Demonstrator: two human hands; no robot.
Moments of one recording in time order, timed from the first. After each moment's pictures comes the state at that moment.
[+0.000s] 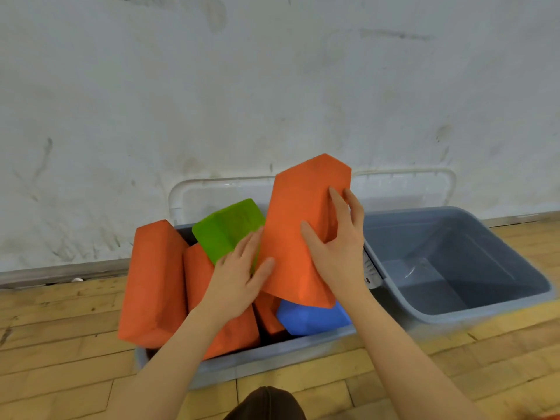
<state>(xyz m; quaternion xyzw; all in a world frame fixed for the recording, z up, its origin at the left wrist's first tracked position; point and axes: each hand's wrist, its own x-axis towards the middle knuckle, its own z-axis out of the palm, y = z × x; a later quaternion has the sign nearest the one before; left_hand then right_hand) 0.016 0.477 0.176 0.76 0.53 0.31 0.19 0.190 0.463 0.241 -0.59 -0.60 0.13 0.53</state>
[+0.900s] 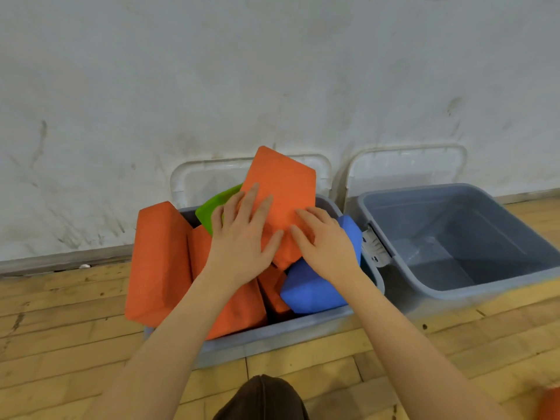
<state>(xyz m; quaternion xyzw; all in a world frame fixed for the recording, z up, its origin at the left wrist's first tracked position) 0.019 0.483 0.195 0.79 0.54 0.28 -0.09 0.186 0.472 0.194 -0.64 -0.70 0.11 0.30</state>
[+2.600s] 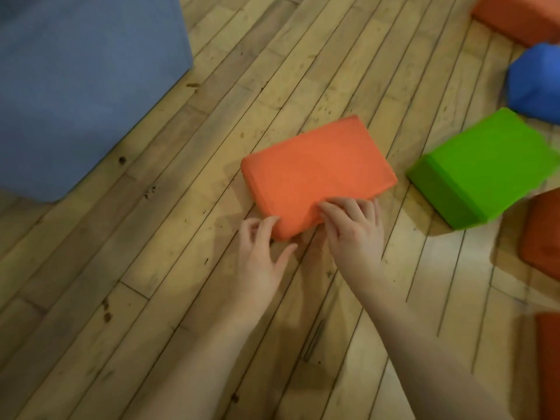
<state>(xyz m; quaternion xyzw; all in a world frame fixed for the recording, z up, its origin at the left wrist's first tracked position) 0.541 0.158 -0.176 0.85 0.29 0.16 0.40 0.671 0.049 -0.180 -0.89 -0.36 -0.14 0.24</state>
